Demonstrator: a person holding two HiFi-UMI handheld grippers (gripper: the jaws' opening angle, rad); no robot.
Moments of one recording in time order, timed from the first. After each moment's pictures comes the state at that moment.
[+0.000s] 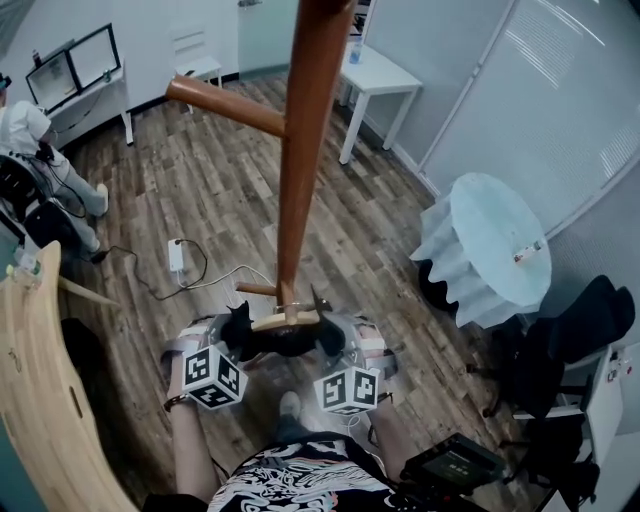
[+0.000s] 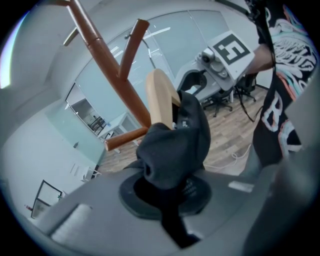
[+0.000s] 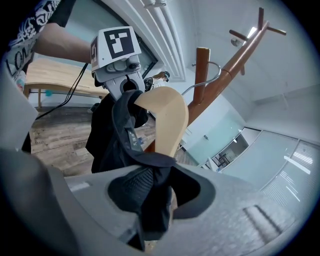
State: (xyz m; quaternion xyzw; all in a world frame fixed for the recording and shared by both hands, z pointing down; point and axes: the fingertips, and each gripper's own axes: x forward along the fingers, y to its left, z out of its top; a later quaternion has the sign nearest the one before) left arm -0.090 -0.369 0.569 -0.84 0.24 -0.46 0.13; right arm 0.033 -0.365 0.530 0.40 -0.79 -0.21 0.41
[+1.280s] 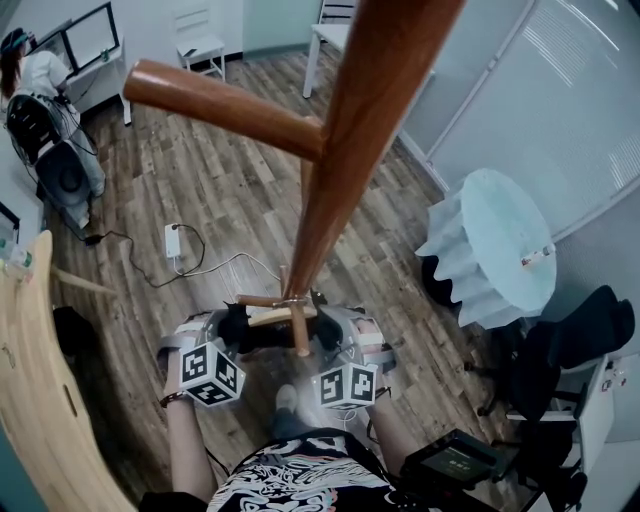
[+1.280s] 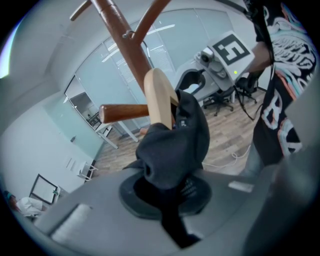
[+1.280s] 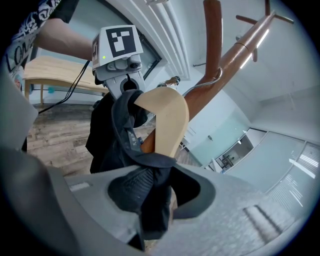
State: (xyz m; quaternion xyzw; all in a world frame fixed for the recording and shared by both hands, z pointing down) left arm -0.106 -0.415 0.604 -0.84 0.24 -0.47 0.11; right arm 0.016 -0.419 0.562 0.38 -0.80 -0.21 0.42
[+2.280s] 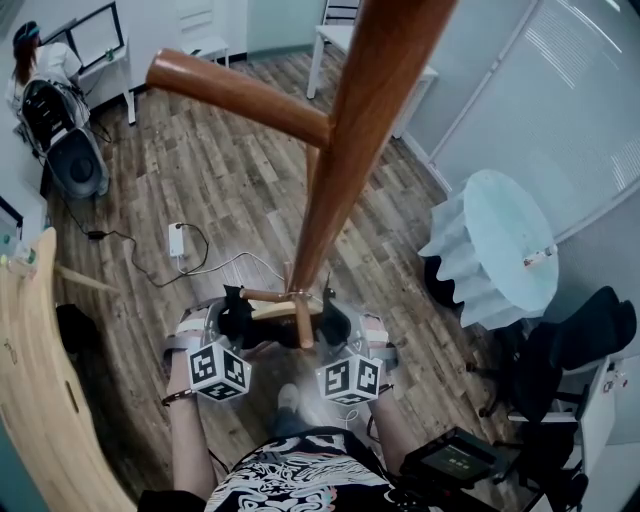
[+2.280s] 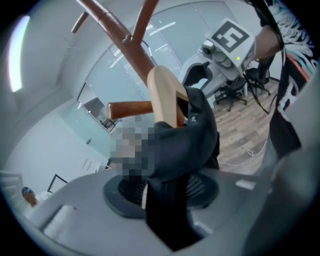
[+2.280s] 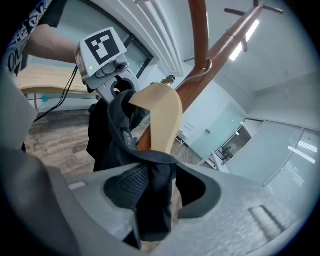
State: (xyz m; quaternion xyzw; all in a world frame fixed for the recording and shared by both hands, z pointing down) left arm -0.115 -0.427 0.603 -0.82 0.31 -0.47 0.16; right arm 0.025 -0.420 0.568 0.40 -0.80 -0.18 0.41
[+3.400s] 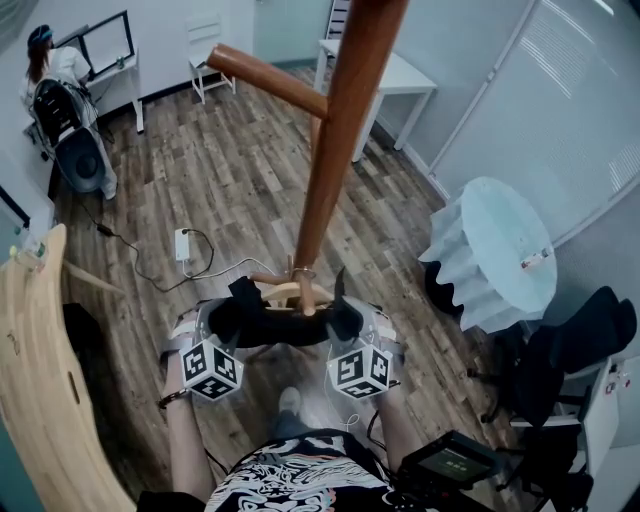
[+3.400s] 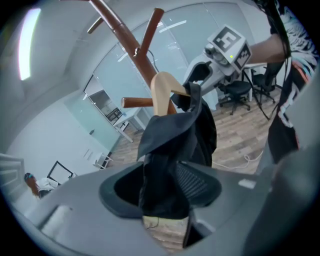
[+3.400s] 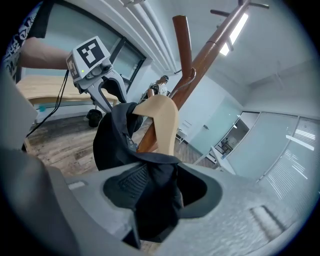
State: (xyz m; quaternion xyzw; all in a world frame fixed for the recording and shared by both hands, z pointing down) left arm -0.146 -0.383 0.597 -0.81 0.34 -0.46 0.11; right arm 0.043 -0.391 0.555 0.42 -0.80 -0.14 0.40
